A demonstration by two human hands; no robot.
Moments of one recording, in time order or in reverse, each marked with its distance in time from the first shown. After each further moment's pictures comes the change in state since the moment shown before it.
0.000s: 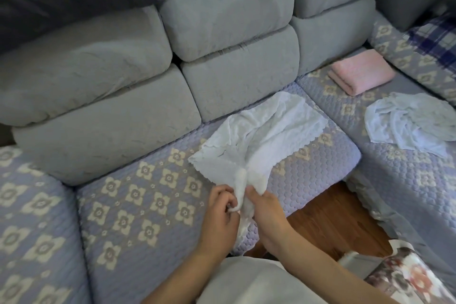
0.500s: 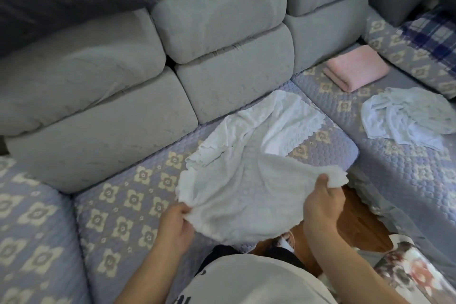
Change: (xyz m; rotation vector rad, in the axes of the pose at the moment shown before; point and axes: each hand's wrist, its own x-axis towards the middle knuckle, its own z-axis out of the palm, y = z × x) left_hand 0.031 -0.047 -0.057 -1.098 0.285 -0.890; right_hand -0.008 -0.048 -0.069 0.172 0.745 -0.211
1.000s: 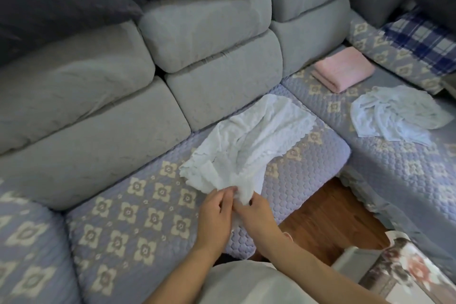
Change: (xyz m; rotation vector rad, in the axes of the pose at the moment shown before) left_hand -0.035 -0.042 0.069 1.039 -0.204 0.670; right_hand -0.052 0.042 0.048 -0.161 -0.764 -0.008
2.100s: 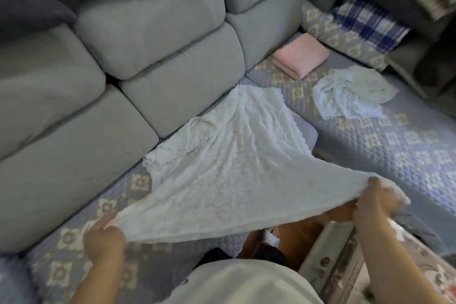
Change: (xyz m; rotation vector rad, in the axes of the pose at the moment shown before) left_hand 0.075 -0.090 -0.125 0.114 0.412 -0.514; right_hand -0.007 -0.023 -0.229 0.475 1.211 0.197
